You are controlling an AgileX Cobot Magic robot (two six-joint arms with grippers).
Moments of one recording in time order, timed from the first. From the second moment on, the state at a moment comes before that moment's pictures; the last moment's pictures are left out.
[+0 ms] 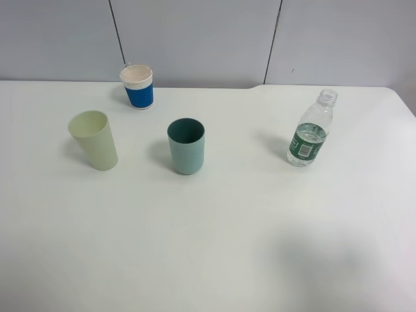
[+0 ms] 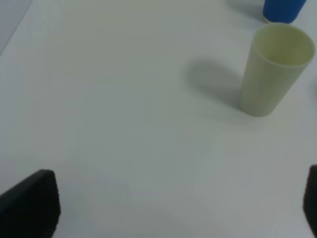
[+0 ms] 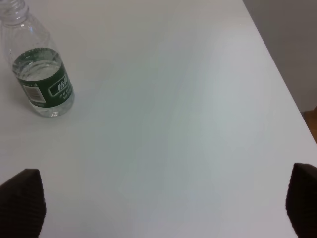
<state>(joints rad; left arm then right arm) 0.10 0.00 -0.50 0.01 1.05 -0.06 0.03 0.00 -0.49 -0.17 1.07 0.12</state>
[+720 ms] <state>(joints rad) 0.10 0.00 -0.50 0.01 1.05 -0.06 0.03 0.00 -0.49 -0.17 1.07 0.12</state>
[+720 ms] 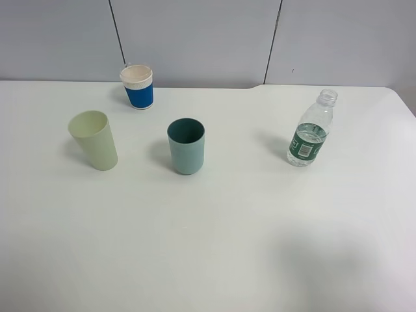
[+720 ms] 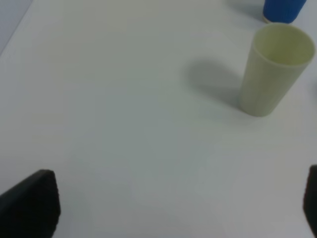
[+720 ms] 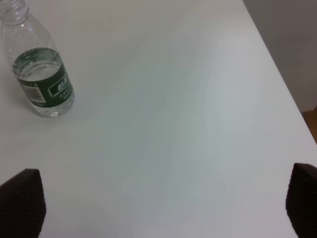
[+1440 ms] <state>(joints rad) 0.10 0.00 -0.50 0.01 1.05 -0.06 0.03 0.00 -0.49 -0.17 1.07 0.12</state>
